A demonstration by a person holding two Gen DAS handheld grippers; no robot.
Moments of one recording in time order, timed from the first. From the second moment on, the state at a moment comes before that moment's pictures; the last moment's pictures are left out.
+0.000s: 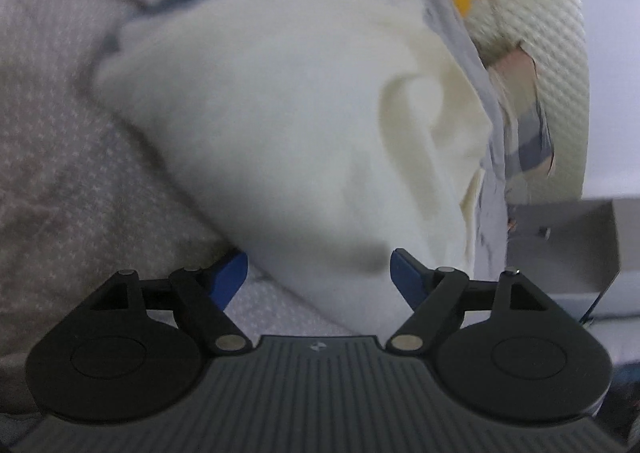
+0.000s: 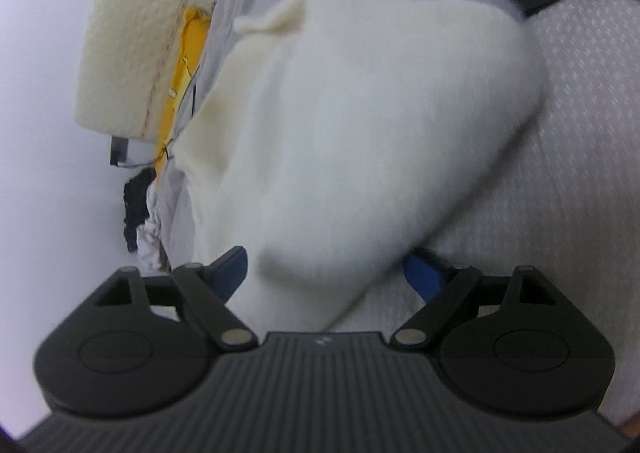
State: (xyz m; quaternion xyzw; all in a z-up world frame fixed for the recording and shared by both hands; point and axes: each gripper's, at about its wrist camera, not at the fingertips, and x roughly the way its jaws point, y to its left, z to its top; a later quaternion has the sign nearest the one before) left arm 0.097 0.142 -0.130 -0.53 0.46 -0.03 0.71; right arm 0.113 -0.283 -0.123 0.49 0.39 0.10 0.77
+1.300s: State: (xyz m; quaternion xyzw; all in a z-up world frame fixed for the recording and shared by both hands) left arm 0.083 0.160 -0.103 -0.53 0.33 -0.02 0.78; right arm 0.129 -0.277 -0.088 0.42 0.29 0.10 0.85
